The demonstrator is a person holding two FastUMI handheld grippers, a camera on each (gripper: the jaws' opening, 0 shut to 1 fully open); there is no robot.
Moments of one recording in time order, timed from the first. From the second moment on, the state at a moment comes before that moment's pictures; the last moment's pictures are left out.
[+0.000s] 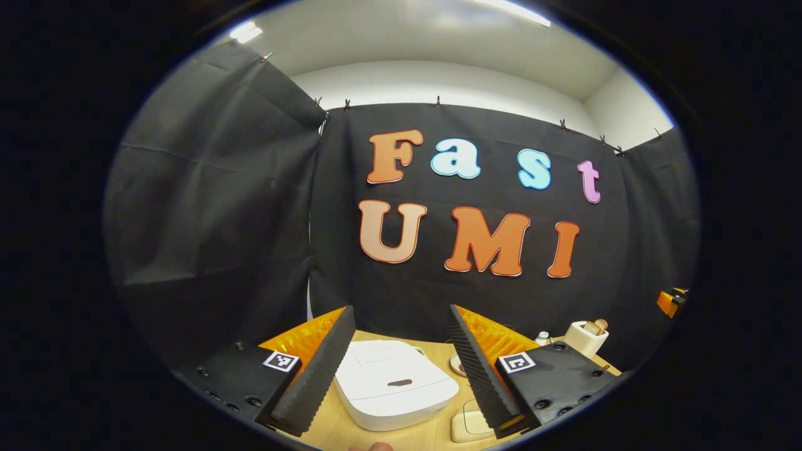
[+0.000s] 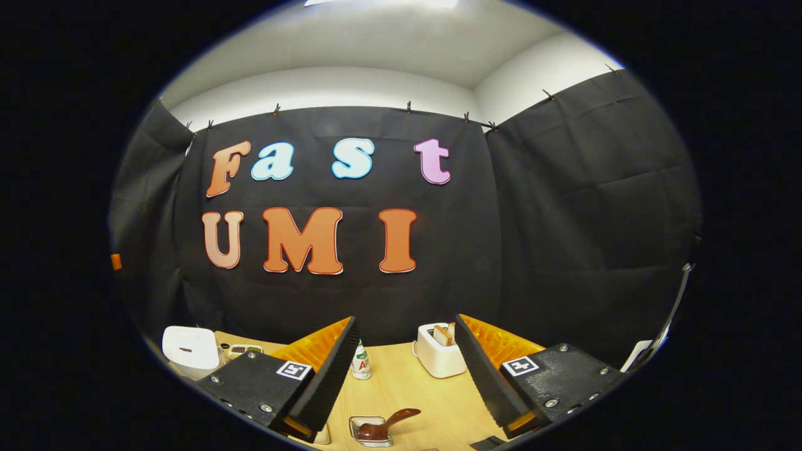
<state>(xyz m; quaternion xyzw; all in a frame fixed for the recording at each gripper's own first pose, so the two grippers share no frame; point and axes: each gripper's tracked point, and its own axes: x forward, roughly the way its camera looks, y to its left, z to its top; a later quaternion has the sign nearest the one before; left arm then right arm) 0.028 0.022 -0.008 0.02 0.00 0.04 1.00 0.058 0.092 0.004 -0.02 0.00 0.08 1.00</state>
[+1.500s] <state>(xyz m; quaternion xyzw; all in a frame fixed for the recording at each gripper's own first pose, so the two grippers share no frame) 0.139 0.011 -0.157 0.00 0.18 -0.04 0.98 0.034 0.071 -0.021 -0.04 0.04 0.07 1.00</state>
